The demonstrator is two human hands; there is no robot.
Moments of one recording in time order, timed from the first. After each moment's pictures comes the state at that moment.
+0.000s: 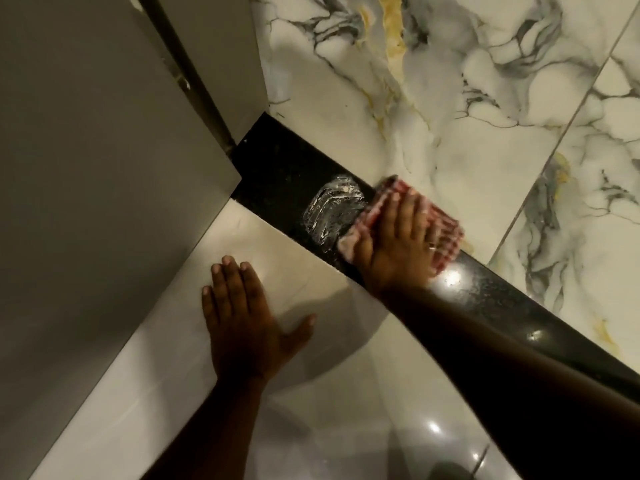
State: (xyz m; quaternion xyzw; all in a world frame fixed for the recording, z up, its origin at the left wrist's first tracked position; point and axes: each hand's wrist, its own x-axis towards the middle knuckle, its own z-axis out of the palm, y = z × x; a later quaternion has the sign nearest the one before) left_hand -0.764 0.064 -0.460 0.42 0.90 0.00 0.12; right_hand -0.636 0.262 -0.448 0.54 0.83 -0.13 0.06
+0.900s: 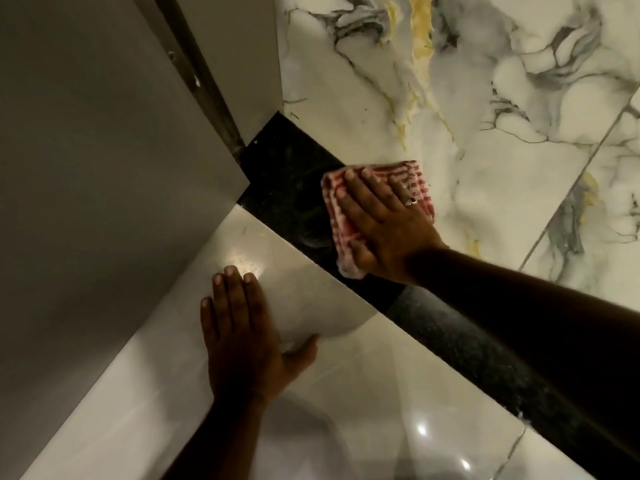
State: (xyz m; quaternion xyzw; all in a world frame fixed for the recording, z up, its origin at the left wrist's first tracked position) left_hand -0.761 0.065 -0.456 0.42 0.90 0.00 0.13; right_hand -0.658 0.334 -0.446 0.17 0.97 -0.09 0.15
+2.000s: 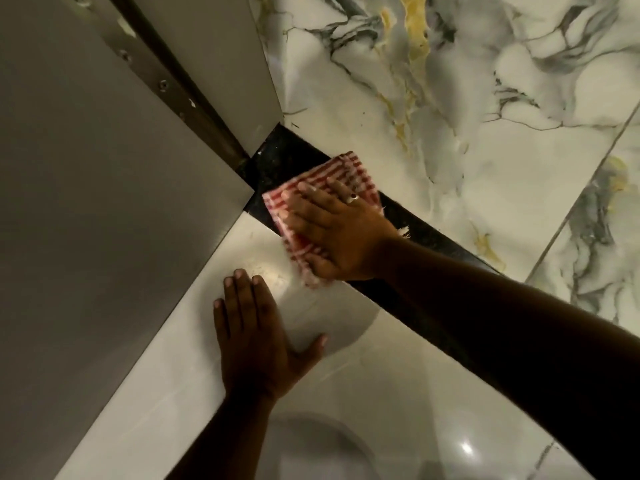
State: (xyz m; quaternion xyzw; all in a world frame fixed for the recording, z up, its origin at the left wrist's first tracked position) left_hand -0.763 0.065 -0.457 0.43 0.89 -0.02 0.13; right_hand -0.712 0.312 -0.453 0.04 0.98 -0.08 0.15
